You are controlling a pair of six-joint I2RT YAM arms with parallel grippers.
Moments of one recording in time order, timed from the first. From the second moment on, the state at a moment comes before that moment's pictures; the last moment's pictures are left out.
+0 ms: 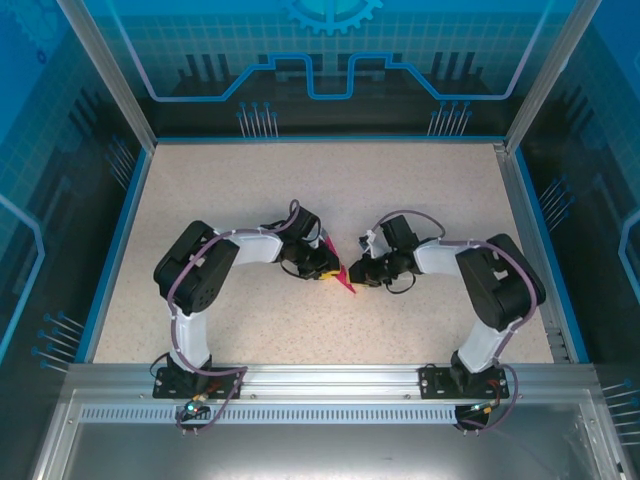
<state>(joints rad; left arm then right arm) -0.54 1.95 1.06 -0.20 0.59 -0.90 0.43 1.72 0.78 -0.18 -0.72 0.48</state>
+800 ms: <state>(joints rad) -0.55 1.96 1.09 -0.25 0.58 -0.90 0.60 1.74 0.94 -0.38 -0.47 0.45</state>
